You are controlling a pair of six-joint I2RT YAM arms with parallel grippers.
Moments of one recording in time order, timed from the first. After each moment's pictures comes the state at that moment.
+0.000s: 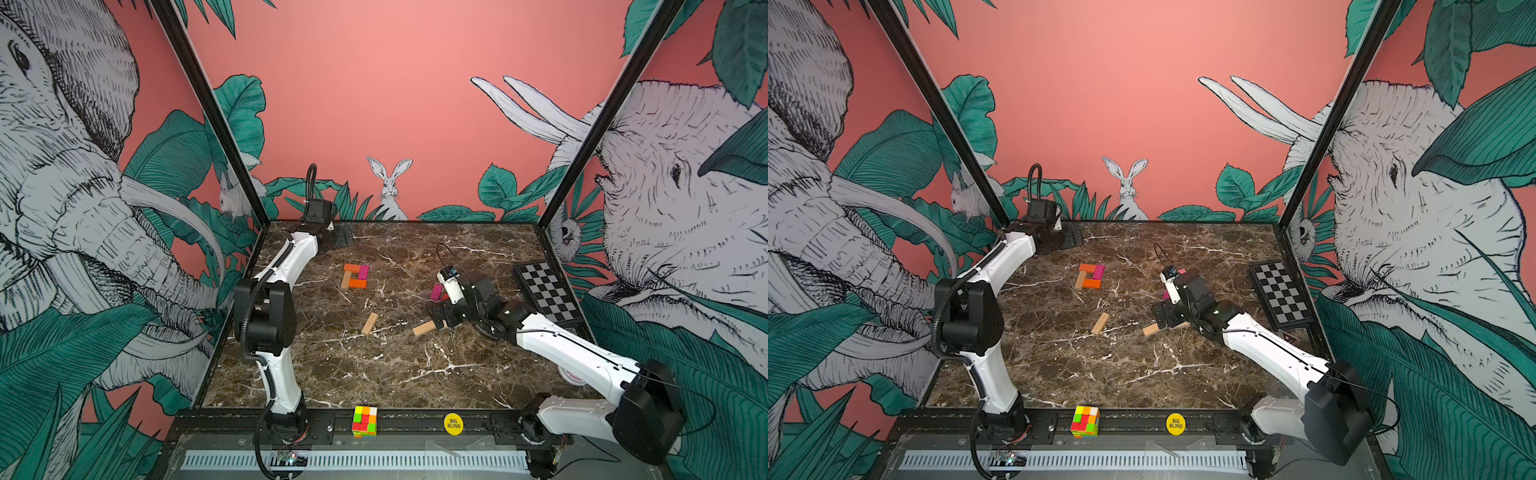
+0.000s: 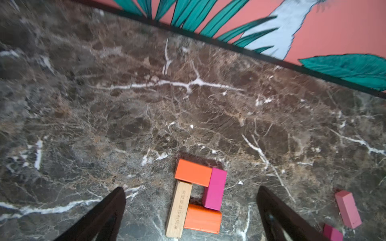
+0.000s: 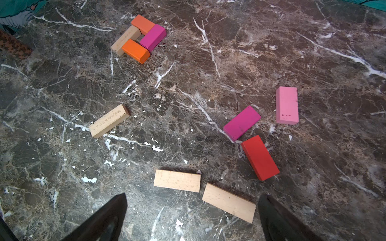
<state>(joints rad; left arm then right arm) -0.17 1.93 1.65 -0.62 0.06 -0.34 0.67 1.26 0.86 -0.37 -0.02 0.16</state>
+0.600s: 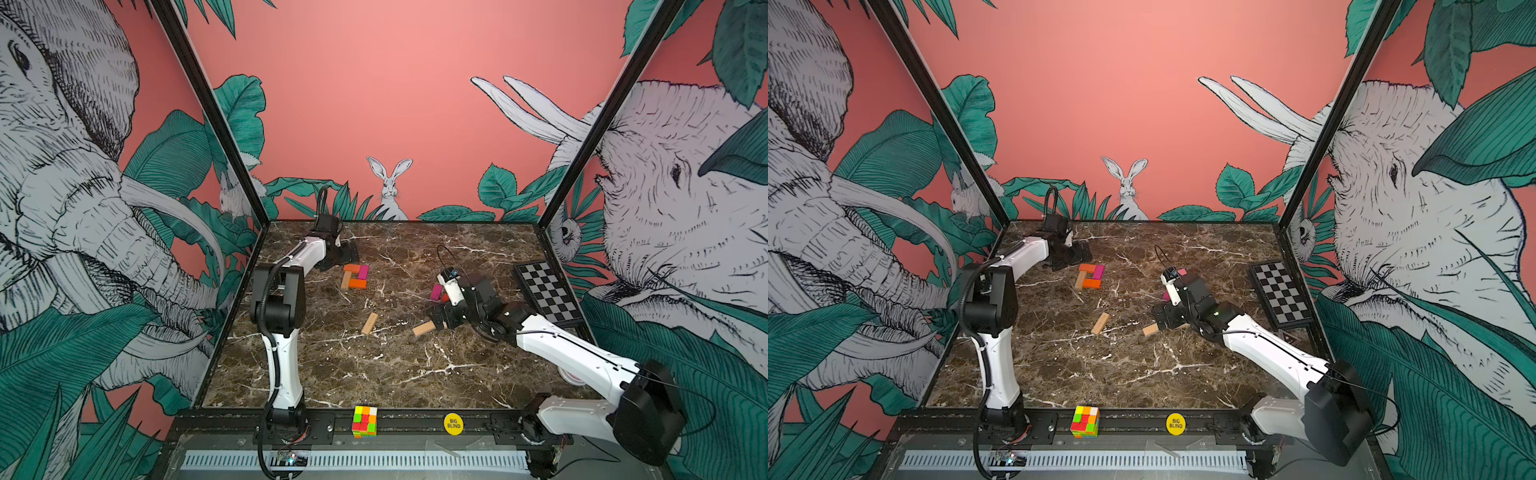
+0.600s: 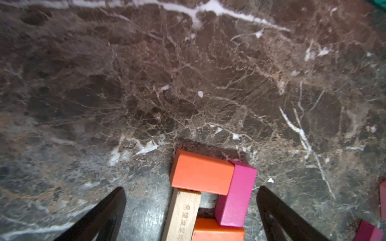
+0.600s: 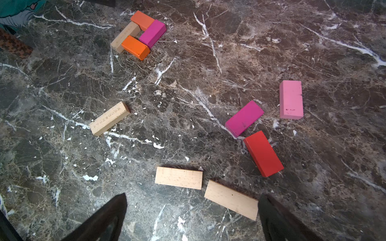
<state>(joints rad) -0.17 2.12 1.65 -0.62 0.15 -0.35 0.67 1.25 0.84 -0.37 -0.02 0.17</state>
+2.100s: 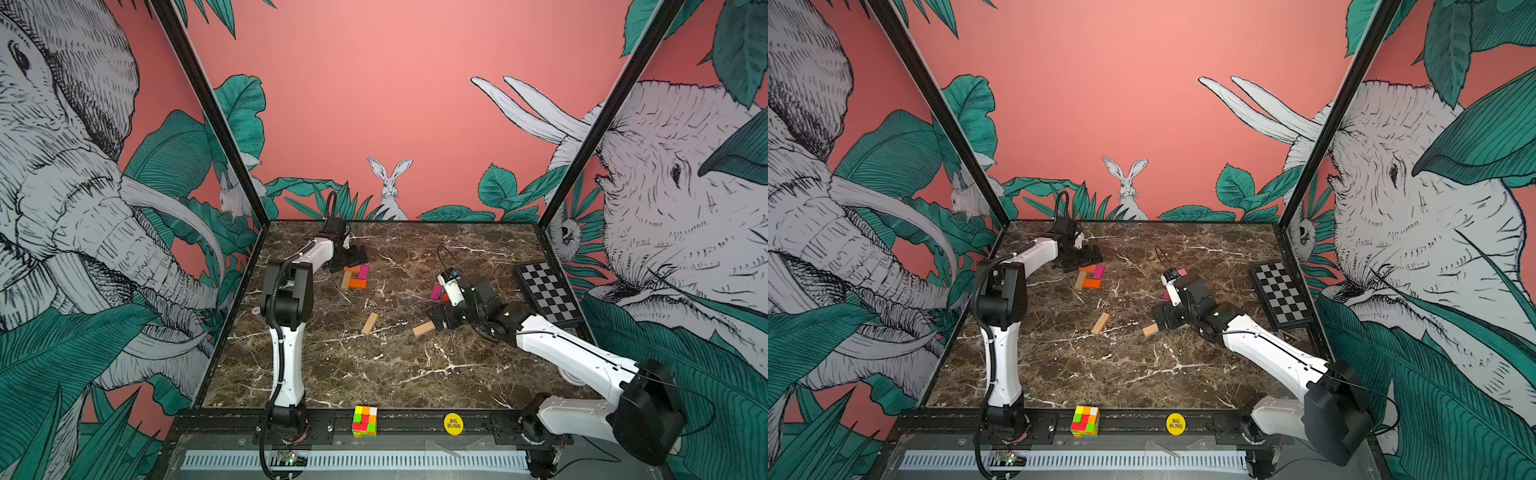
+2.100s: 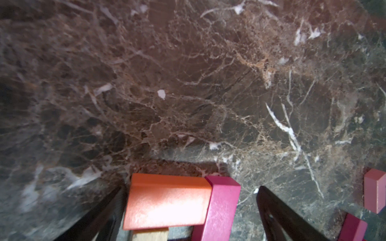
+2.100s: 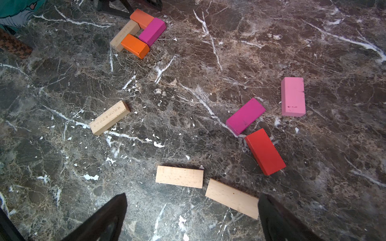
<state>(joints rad) -0.20 2.21 1.71 -0.60 0.25 -0.36 0.67 1.25 0.84 -0.37 -0.03 0.18</state>
